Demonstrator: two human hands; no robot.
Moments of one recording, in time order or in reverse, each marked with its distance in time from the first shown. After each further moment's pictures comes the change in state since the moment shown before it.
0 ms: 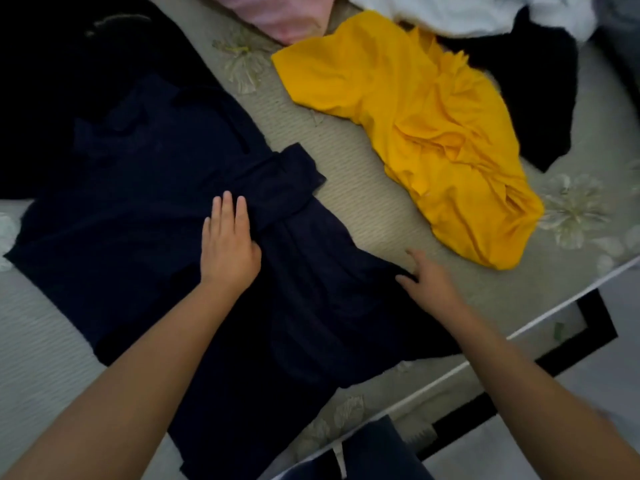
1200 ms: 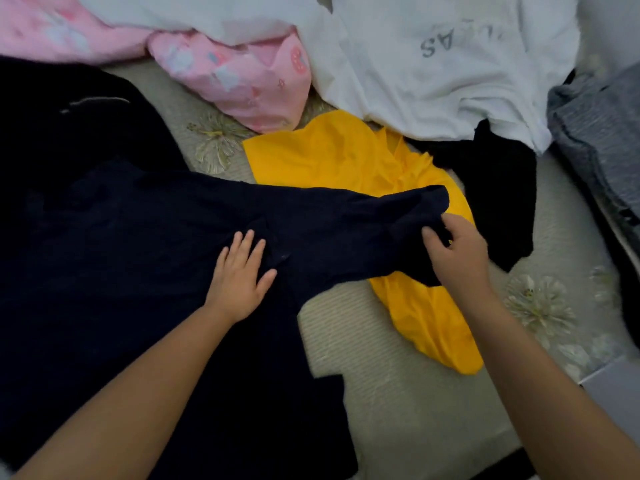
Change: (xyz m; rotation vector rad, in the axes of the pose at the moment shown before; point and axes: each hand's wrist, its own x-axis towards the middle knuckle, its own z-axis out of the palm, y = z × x) left_hand 0.087 0.064 0.015 -0.069 -0.112 0.051; right_hand 0.097 -0.040 -0.155 0.179 0.510 -0.301
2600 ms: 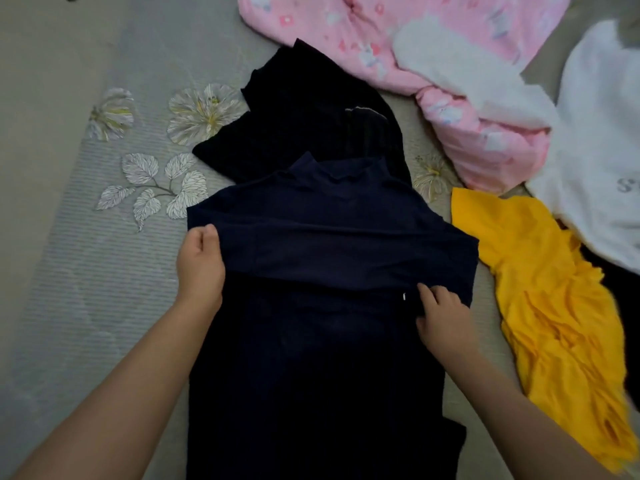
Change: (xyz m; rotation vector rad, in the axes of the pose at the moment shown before) left_hand -0.144 -0.233 -0.055 -1.335 0.945 -0.705; right_hand -0.097 -0.135 0.172 -0.910 -0.491 -0.477
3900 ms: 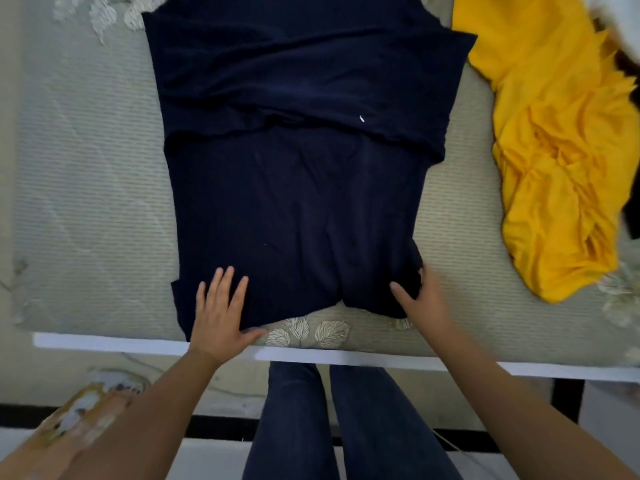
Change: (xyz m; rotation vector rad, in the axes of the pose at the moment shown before) left_hand -0.280 -0.165 -0.116 1.474 -0.743 0.326; right_hand -0.203 0.039 0.142 1.191 -0.234 0.268
